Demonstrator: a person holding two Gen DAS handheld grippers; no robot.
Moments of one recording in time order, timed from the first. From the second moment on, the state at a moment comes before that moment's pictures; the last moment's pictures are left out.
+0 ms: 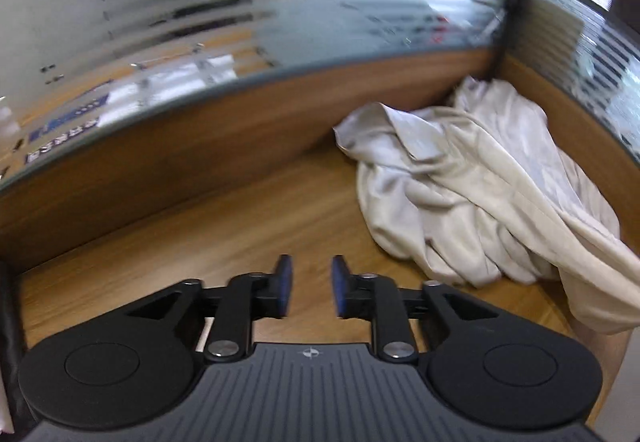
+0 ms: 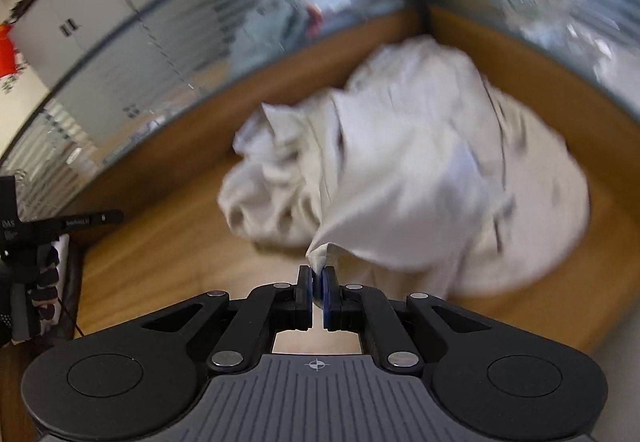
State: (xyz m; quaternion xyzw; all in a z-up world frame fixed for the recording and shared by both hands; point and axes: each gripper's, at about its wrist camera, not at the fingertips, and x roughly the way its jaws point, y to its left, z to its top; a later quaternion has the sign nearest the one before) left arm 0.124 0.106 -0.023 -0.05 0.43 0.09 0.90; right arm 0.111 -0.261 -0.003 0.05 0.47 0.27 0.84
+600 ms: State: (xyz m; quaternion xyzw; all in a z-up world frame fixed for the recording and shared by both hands) left arm 0.268 0.067 -0.058 -0.11 0.45 0.02 0.89; right arm 0.086 -0.258 -0.047 0.03 0.48 0.20 0.85
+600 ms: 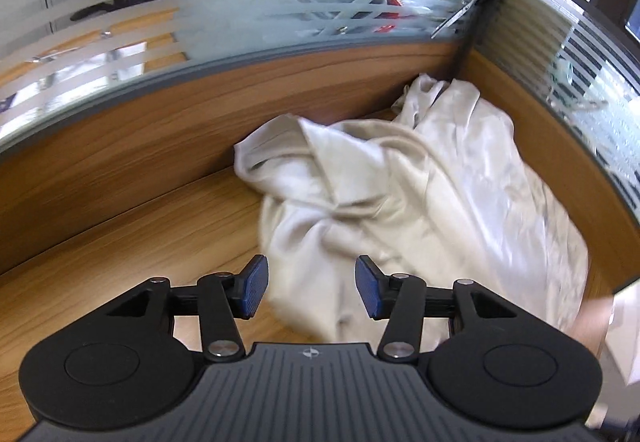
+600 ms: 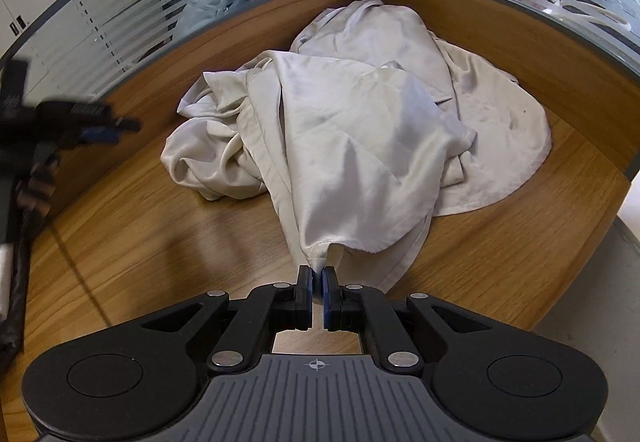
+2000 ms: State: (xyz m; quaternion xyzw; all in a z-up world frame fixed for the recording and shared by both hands) left arm 0.365 -0.015 -0.128 0.18 0.39 0.04 0.90; right arm 0.119 -0.262 -0.065 0.02 0.52 0.23 0.82
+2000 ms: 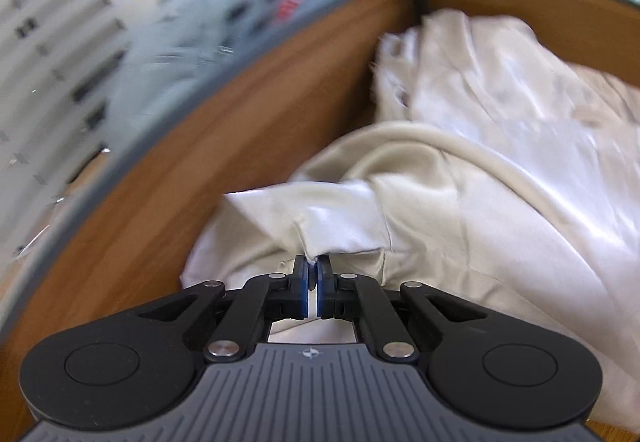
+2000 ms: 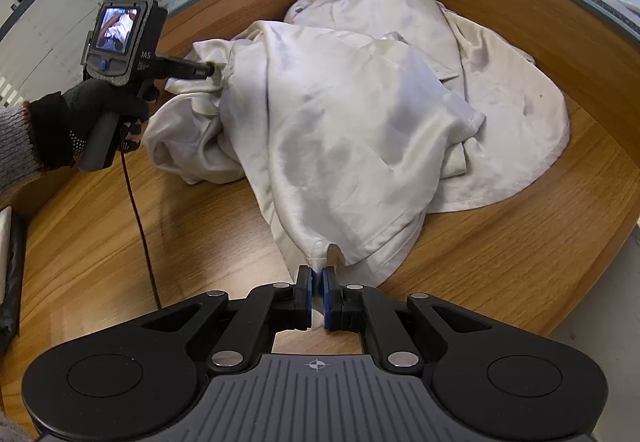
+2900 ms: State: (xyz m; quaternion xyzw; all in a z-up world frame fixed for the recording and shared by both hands) left arm 0.123 0.161 -0.050 0.06 0.40 0.26 0.88; right arm 0.028 -0.152 -0.094 -0.08 0.50 0.34 0.79
